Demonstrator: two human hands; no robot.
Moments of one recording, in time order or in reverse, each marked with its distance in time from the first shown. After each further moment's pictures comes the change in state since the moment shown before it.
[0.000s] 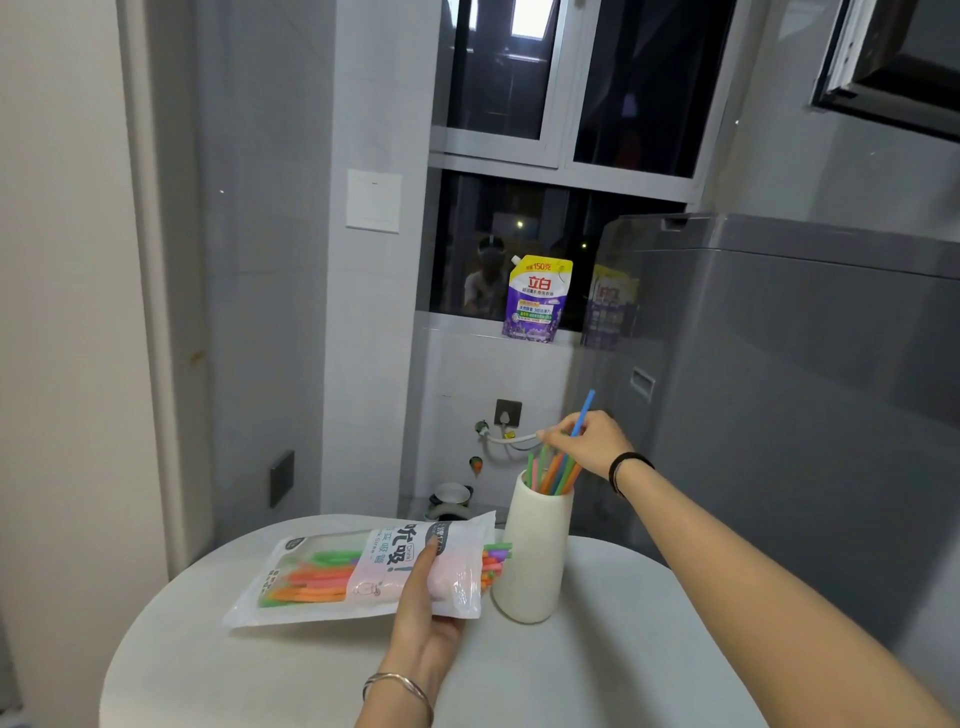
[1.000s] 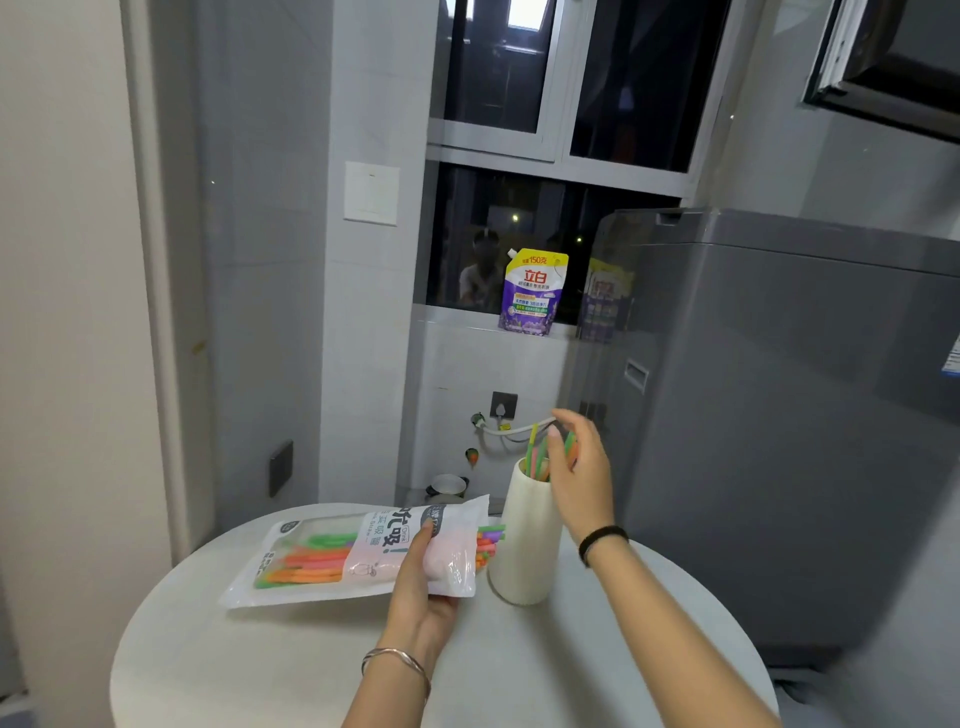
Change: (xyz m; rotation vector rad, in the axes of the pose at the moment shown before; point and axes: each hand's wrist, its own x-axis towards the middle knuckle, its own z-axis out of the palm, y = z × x) left_hand -0.006 0.006 0.001 0.028 -0.044 -0.001; right_hand -0.082 -0.013 0.041 0.251 0.428 -0.274
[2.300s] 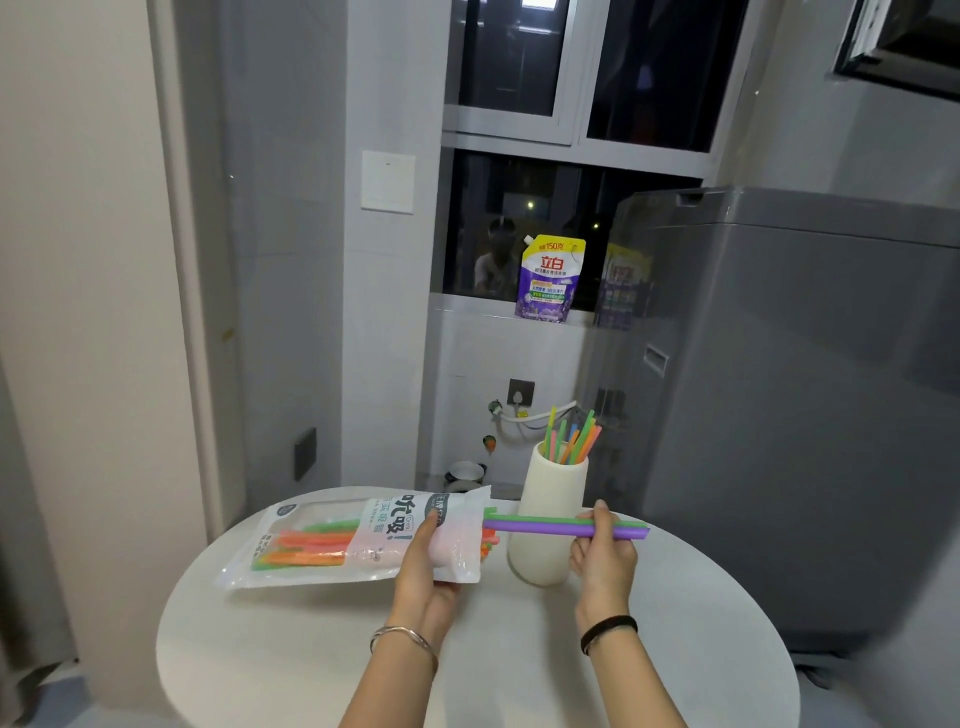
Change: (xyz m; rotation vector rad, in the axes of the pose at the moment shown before) left_hand -0.003 0.011 -0.018 0.068 0.000 0.010; right_hand -0.084 0.022 0.010 0.688 0.272 0.771
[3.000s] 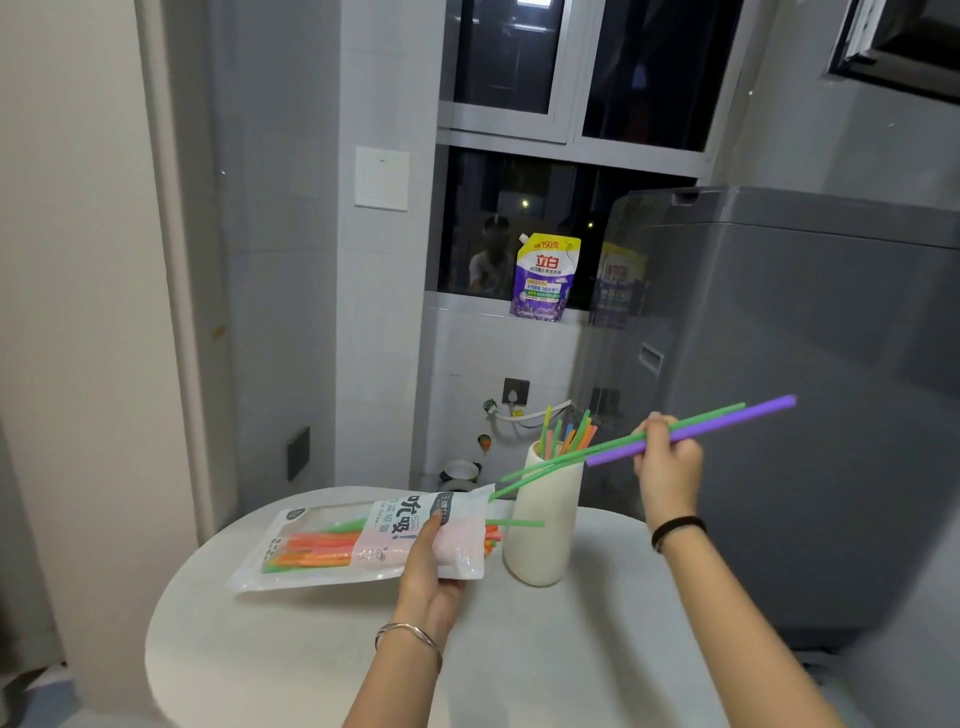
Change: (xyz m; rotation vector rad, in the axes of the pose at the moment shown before) left_hand 0.012 -0.009 0.006 -0.056 0.093 -0.032; right_hand 0.056 -0.090 0.005 -0.258 -0.042 -0.516
